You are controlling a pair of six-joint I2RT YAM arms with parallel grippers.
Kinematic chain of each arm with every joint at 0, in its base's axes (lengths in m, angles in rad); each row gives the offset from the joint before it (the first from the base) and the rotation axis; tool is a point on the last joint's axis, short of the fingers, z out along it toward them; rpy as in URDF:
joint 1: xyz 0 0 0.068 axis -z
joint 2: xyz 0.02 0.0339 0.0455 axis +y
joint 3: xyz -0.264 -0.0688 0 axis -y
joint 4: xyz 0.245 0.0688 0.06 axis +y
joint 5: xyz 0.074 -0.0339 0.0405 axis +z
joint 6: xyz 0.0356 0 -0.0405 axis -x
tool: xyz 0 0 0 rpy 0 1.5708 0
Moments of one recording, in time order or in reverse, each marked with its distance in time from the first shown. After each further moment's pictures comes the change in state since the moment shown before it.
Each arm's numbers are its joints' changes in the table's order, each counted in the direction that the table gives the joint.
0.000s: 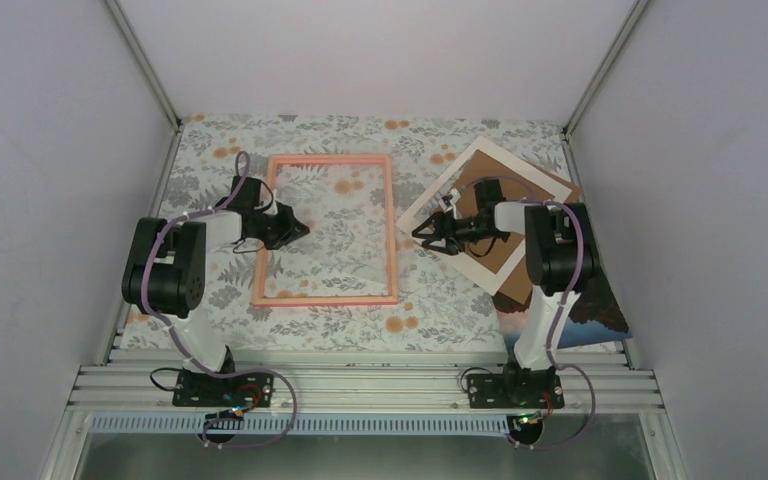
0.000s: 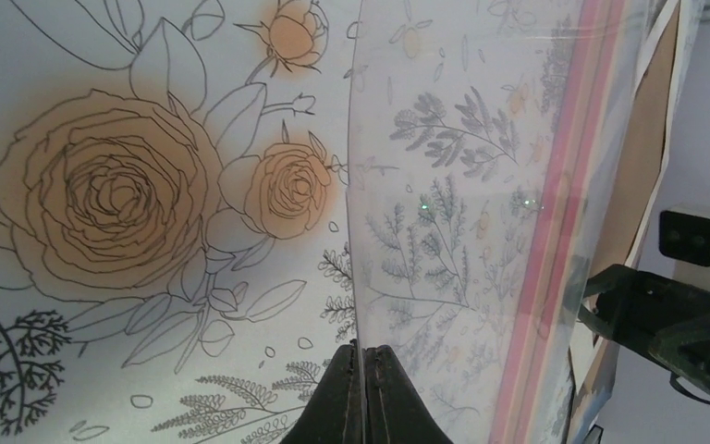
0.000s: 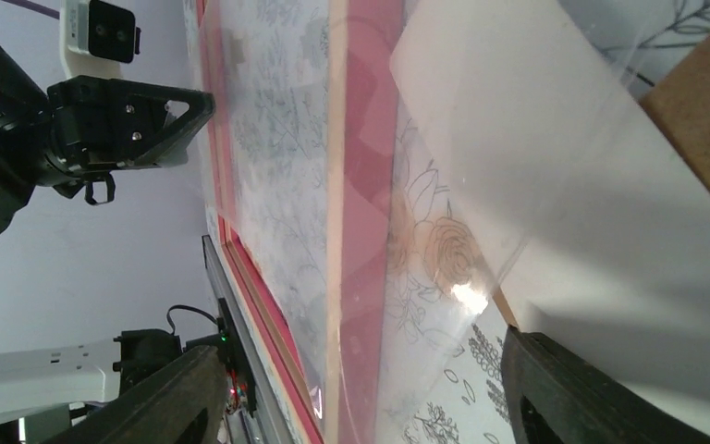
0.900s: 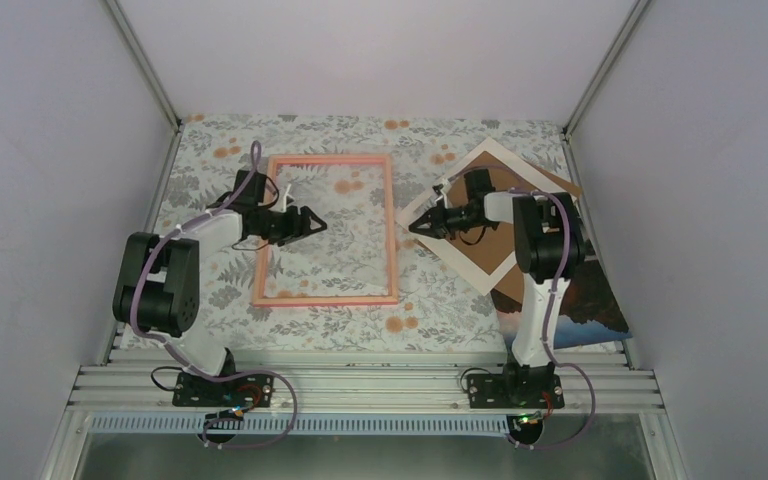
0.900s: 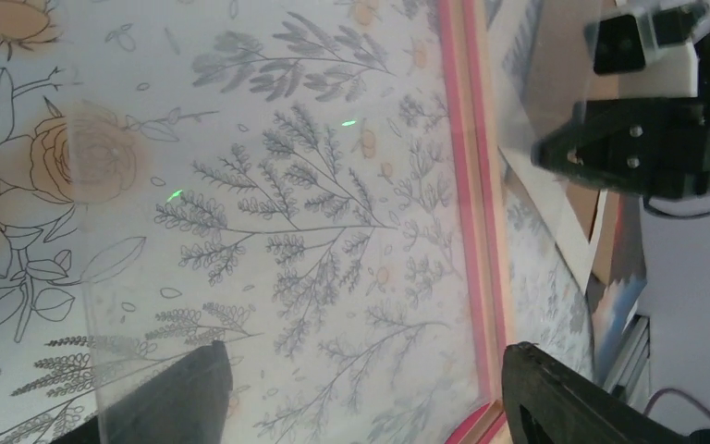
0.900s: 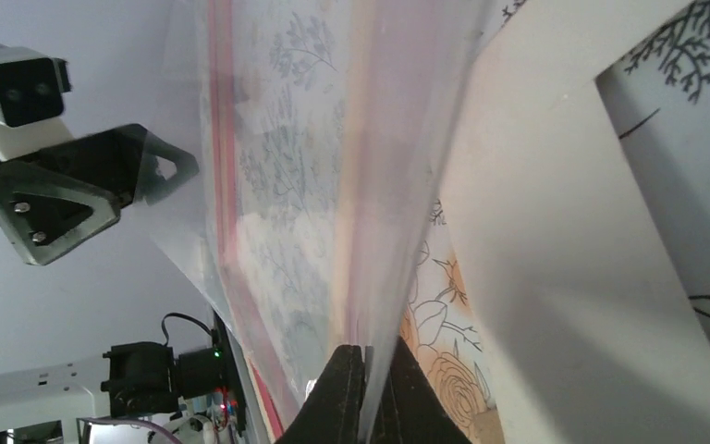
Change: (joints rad) left arm 0.061 -0.111 0.017 0.113 -0.056 -0.244; right arm -0.039 0.128 0.156 -0.048 0.023 -0.035
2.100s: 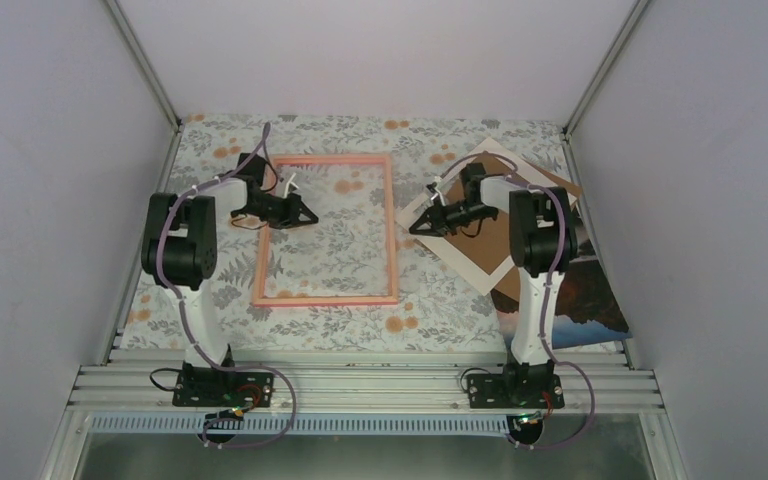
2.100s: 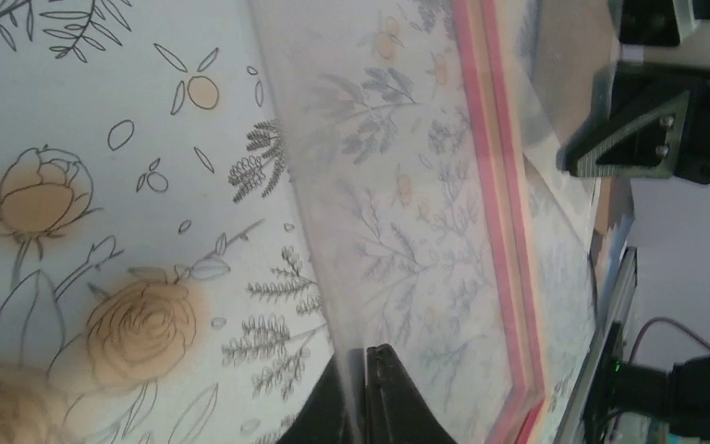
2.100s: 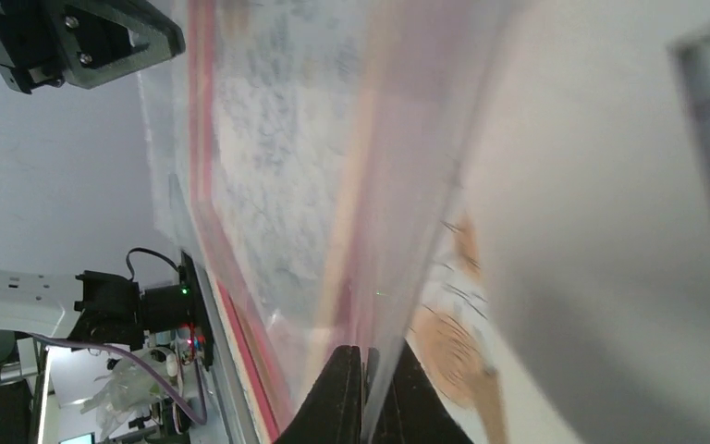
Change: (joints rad) left arm -0.073 0.344 0.340 0.239 -0.162 -0.328; right arm 0.006 0.089 0.208 0.452 -0.049 0.398
